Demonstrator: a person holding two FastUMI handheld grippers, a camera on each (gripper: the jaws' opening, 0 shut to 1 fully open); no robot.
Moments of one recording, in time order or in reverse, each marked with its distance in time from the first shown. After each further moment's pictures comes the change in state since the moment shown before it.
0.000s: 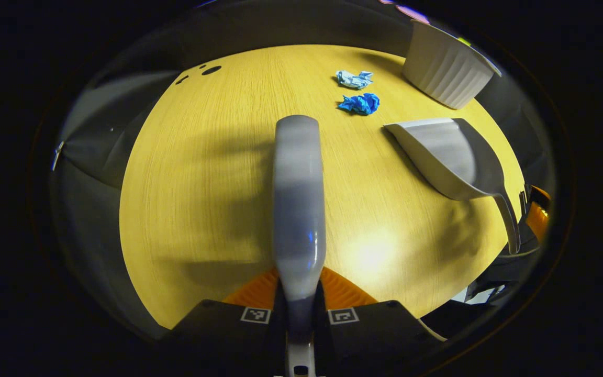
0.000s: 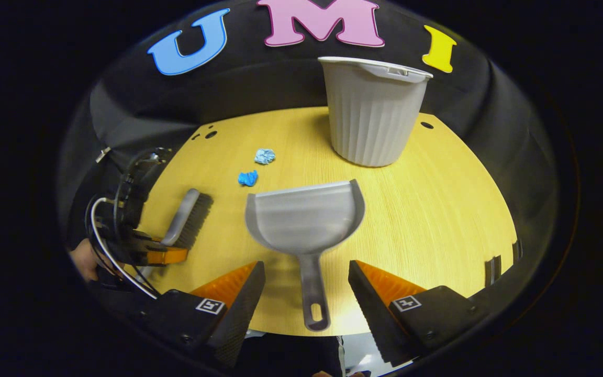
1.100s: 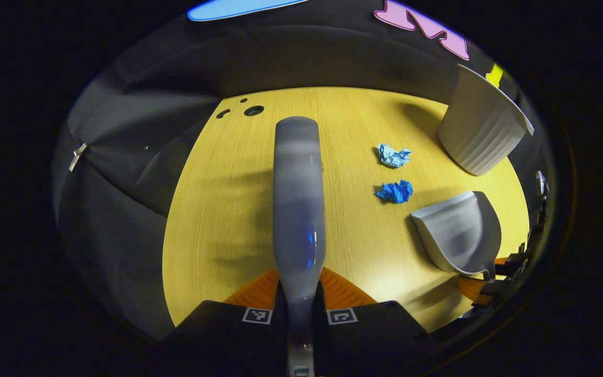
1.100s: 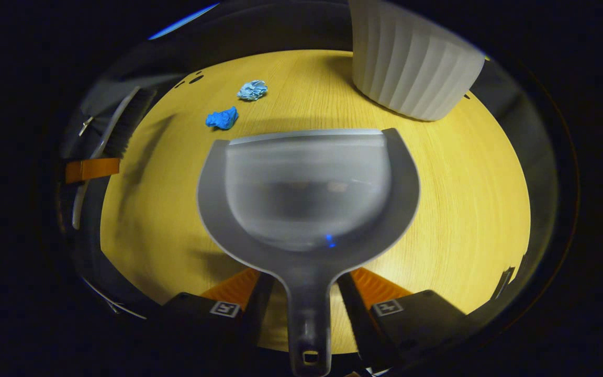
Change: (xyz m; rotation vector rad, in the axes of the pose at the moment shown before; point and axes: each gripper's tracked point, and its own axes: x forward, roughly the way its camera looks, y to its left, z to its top) left arm -0.041 0.041 0.110 -0.116 -0.174 0.127; right arm 0.099 0.002 -0.046 -0.082 0.317 0.016
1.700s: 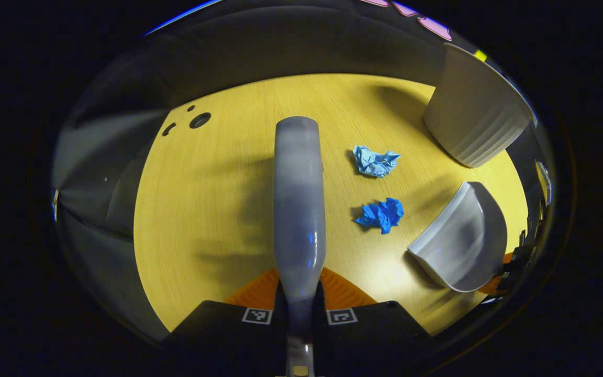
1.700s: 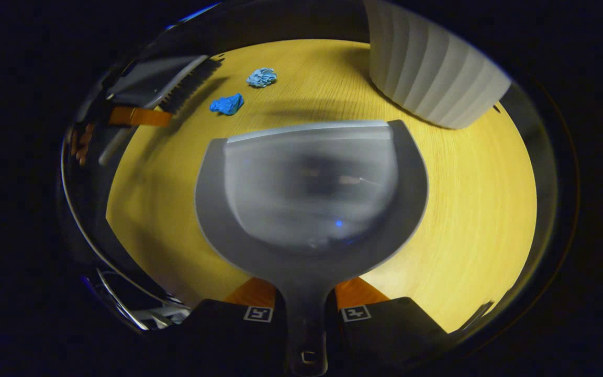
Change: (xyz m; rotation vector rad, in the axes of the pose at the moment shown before) left arm 0.071 -0.040 0.051 0.177 0.091 -0.095; right arm 0.000 -0.047 0.005 -0.212 0.087 0.114
